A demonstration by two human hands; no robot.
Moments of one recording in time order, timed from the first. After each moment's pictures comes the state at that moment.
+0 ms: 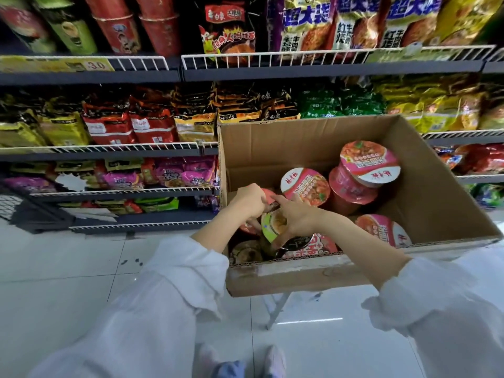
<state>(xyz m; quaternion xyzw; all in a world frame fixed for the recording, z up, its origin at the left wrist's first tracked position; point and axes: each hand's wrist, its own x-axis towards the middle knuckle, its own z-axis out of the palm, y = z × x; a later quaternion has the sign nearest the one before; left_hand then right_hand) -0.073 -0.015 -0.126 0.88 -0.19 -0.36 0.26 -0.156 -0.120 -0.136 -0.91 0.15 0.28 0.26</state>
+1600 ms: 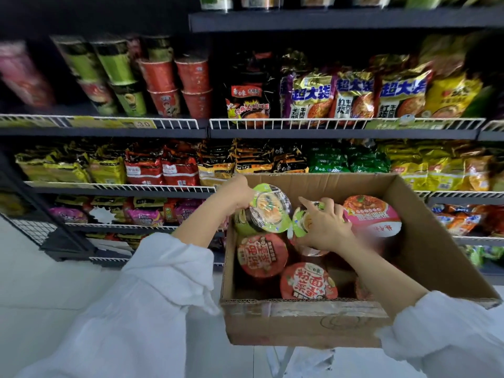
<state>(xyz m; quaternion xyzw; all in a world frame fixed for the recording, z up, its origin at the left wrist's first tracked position) -0.042 -0.009 -0.017 0.92 -0.15 -0.22 0.28 -0.162 -0.159 -0.075 -0.96 0.24 0.06 0.13</state>
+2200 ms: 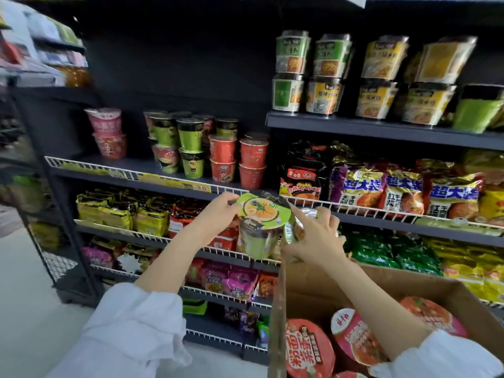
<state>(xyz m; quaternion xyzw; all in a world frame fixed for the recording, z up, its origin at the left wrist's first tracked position) 0.052 0.133 0.060 0.81 -0.15 -0.12 0.56 -0.041 -0.048 0.042 -0.97 0.17 -0.10 0.15</state>
